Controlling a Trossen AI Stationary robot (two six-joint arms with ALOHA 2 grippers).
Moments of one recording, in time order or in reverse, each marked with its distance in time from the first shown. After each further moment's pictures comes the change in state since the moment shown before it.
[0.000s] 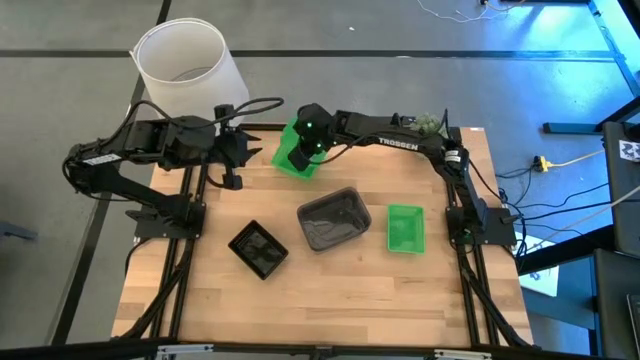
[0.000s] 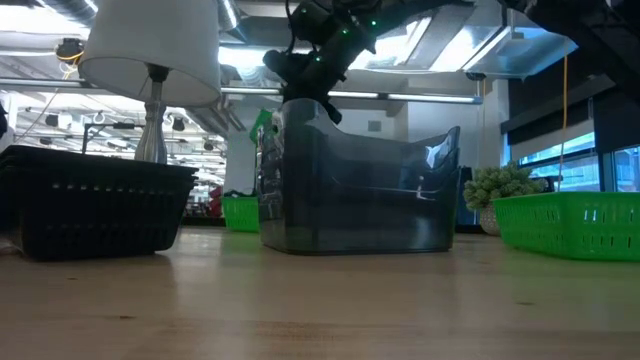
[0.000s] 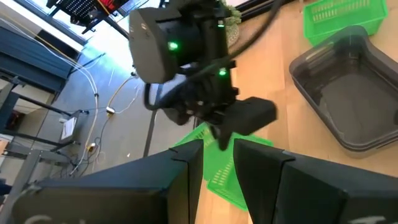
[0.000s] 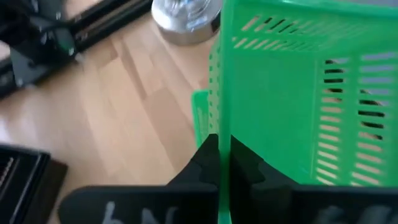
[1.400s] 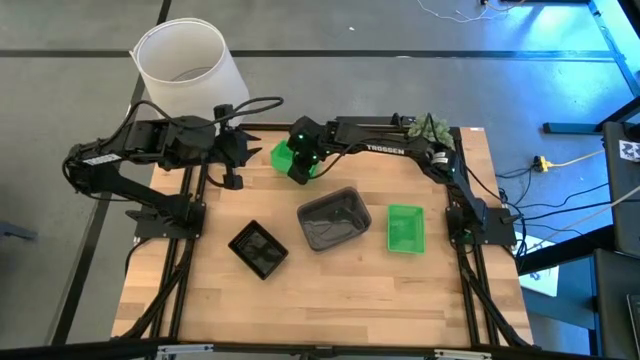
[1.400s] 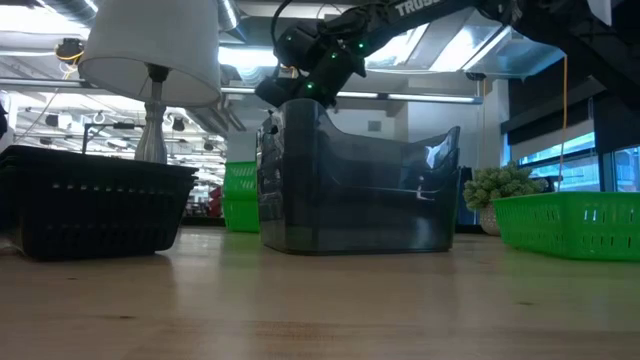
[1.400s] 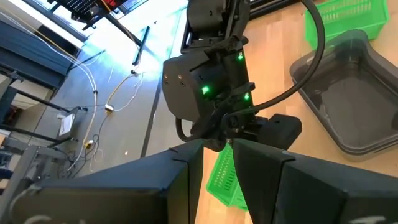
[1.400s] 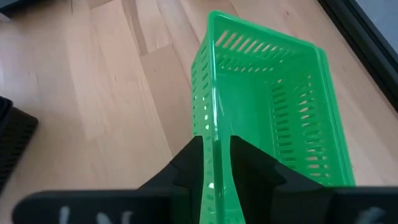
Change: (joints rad) left arm 0.000 0.000 0.000 0.001 -0.003 -0.025; right arm 0.023 0.100 0.000 -0.013 -0.053 -0.156
